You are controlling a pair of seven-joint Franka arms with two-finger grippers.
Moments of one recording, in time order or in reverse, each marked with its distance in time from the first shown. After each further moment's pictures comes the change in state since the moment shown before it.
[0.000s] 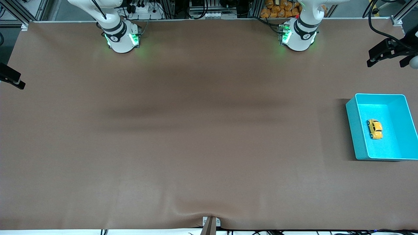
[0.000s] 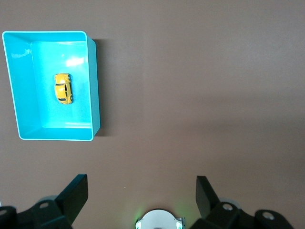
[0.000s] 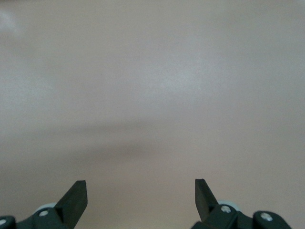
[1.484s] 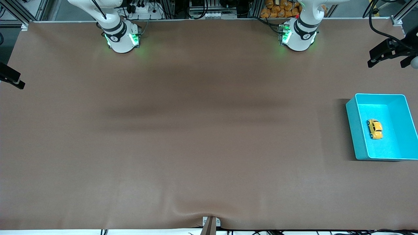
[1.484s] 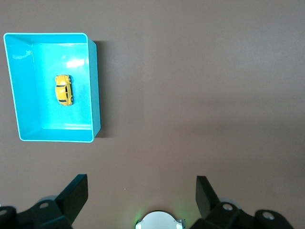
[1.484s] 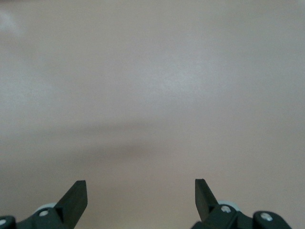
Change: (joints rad) left arm 0.000 0.000 0.001 0.000 0.000 0.007 0.000; right arm 0.000 -0.001 0.000 0.001 0.000 0.000 0.000
